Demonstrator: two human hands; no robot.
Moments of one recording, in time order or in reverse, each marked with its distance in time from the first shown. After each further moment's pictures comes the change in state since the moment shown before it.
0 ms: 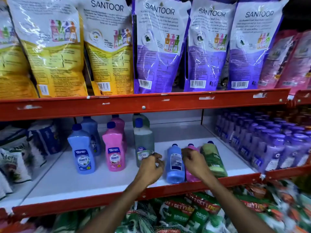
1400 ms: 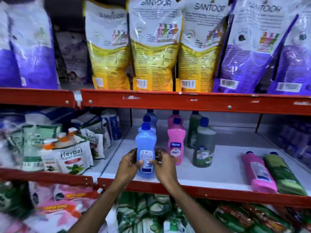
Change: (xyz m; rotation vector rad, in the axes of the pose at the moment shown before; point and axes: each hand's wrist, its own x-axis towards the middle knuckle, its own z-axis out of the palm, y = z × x) left_hand -0.089 -0.187 -0.196 -0.475 0.286 0.015; right_hand -0.056 -0.207 0.223 0.428 -0.089 -0.238
